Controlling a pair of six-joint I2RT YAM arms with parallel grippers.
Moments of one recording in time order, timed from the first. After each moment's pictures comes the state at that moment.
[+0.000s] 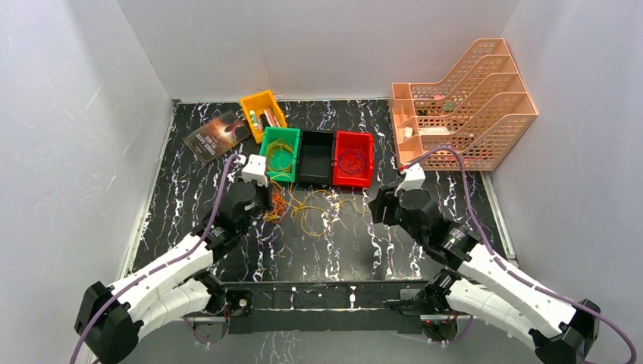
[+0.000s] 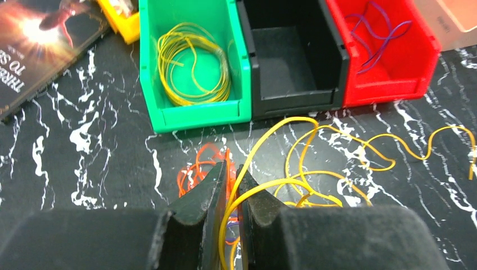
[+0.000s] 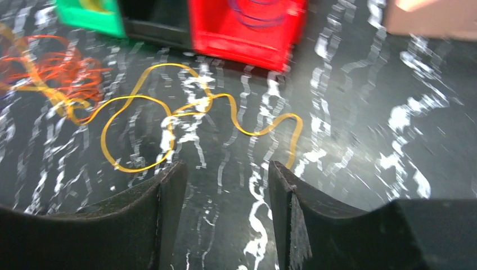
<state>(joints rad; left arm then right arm) -0.69 0.91 0.52 0.03 -0.40 -0.18 0.82 0.75 0.66 -0.49 0.42 0.54</state>
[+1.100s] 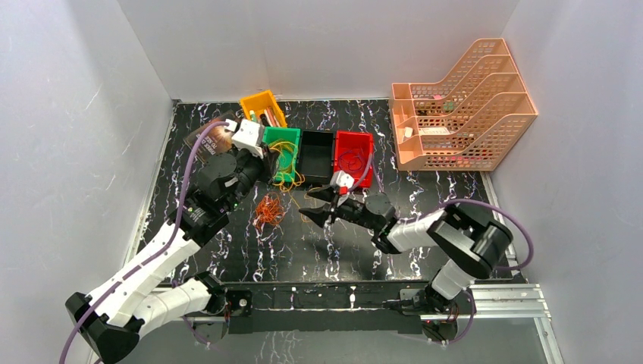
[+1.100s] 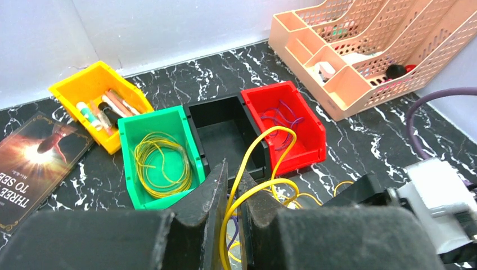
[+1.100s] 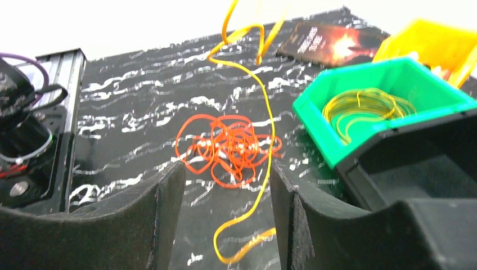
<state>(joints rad) -0.69 0.91 0.94 -0.14 -0.23 -0.09 0.88 1.56 0.44 1.21 -0.36 0.08</state>
